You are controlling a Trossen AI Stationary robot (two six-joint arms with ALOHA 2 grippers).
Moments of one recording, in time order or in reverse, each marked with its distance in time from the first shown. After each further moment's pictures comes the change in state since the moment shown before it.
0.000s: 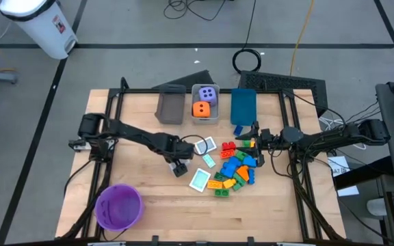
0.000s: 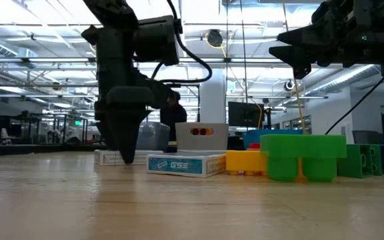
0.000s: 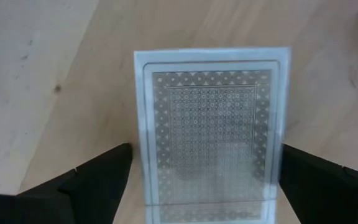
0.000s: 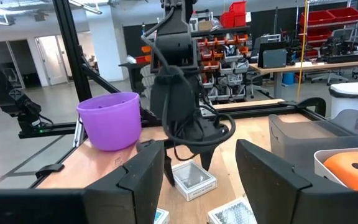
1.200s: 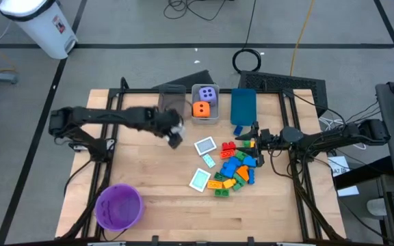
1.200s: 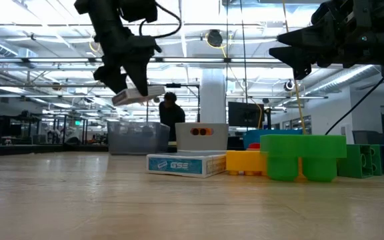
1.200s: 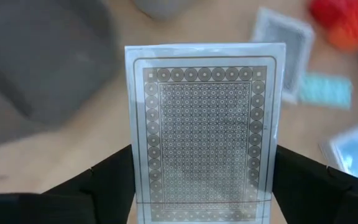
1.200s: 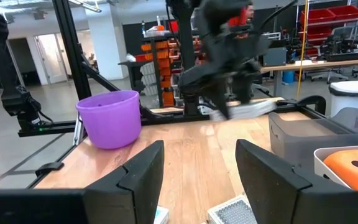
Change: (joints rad) left arm 0.270 -0.381 -0.003 -0.076 -0.101 0.010; right arm 0.000 0.000 0.000 -0.007 0.000 0.000
